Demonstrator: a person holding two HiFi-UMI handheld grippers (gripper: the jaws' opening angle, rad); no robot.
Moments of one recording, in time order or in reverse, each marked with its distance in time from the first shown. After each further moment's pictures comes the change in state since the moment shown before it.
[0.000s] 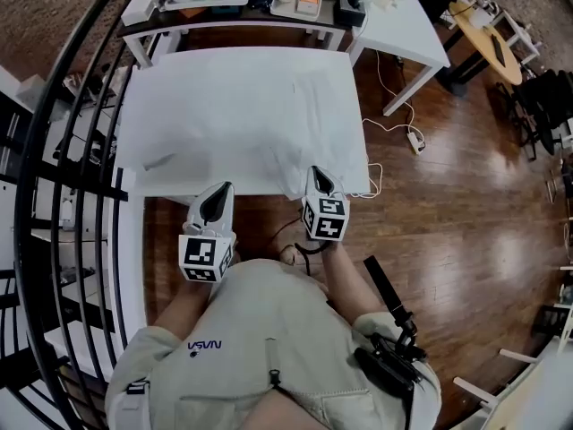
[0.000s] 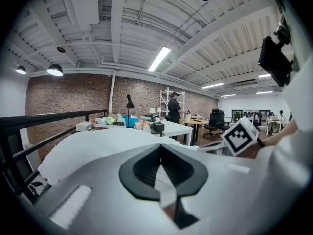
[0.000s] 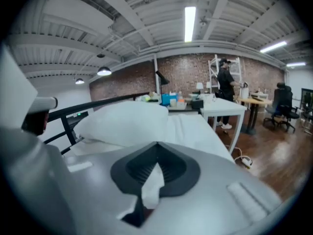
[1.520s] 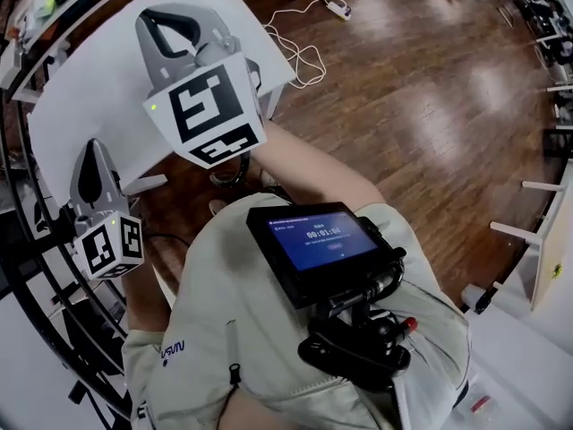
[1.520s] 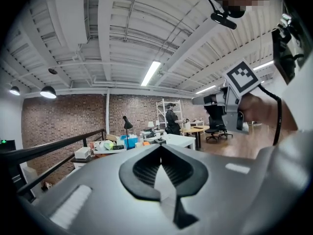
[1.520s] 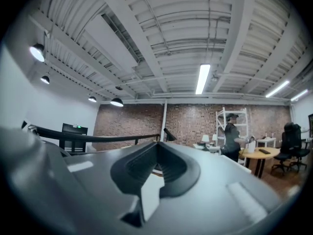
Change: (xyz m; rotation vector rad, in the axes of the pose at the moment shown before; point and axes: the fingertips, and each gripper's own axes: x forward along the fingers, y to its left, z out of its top) left arm 0.000 0.019 0.116 0.125 -0.125 0.007; right arm -0.109 0.052 0.286 -0.215 -0.520 0.019
